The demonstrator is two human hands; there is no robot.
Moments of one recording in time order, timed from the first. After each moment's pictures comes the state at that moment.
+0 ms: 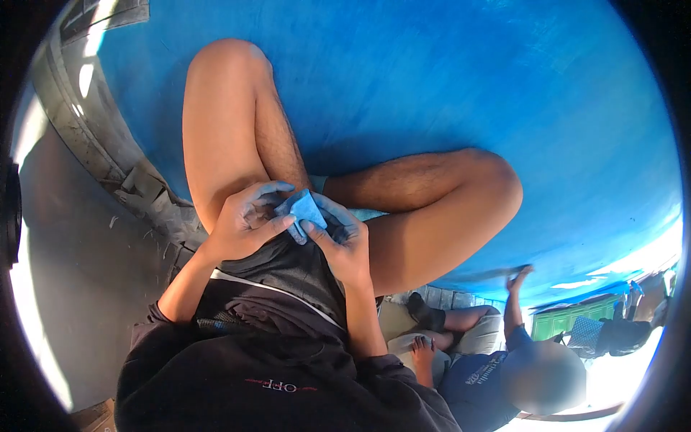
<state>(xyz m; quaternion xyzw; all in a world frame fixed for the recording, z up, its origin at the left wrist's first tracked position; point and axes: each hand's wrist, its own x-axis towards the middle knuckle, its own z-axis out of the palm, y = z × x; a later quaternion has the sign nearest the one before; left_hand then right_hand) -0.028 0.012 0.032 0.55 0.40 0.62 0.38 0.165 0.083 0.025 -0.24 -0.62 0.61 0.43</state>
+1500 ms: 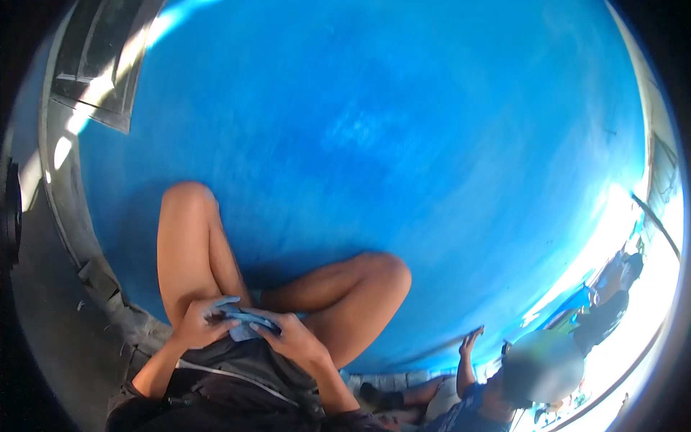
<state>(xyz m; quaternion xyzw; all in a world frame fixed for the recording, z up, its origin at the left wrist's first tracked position) -0.039 0.008 0.022 0.64 0.42 0.56 0.32 0.188 0.089 0.085 -0.18 -0.87 0.39 0.25</state>
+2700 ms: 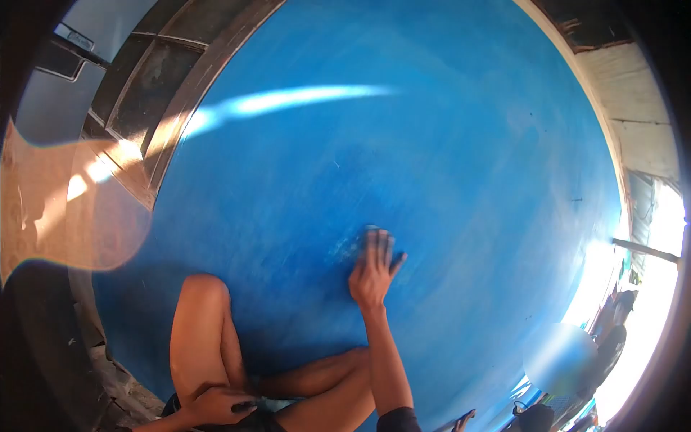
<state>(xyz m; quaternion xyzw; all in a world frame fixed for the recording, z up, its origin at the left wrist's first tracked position) -0.018 0.017 0.001 0.75 0.41 0.52 -0.05 0.165 0.283 0.317 -0.25 -0.74 -0.41 0.47</state>
